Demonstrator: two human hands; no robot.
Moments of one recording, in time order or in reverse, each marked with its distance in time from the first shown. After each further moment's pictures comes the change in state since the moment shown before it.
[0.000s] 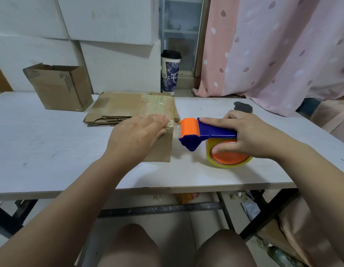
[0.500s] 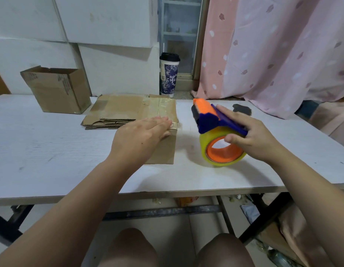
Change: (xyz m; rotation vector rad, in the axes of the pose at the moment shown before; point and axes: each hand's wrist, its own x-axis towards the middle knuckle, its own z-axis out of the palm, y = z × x) left_hand 0.005 0.007 0.012 -0.054 0.050 -0.016; right_hand -0.003 0.022 0.018 0.437 0.322 -0.030
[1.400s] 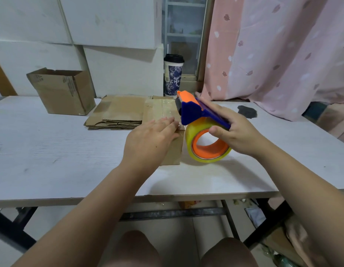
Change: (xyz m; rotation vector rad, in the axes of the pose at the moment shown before) left_hand 0.002 0.007 0.009 0.116 -0.047 -0.032; right_hand 0.032 -0.021 0.024 0.033 -0.091 -0.024
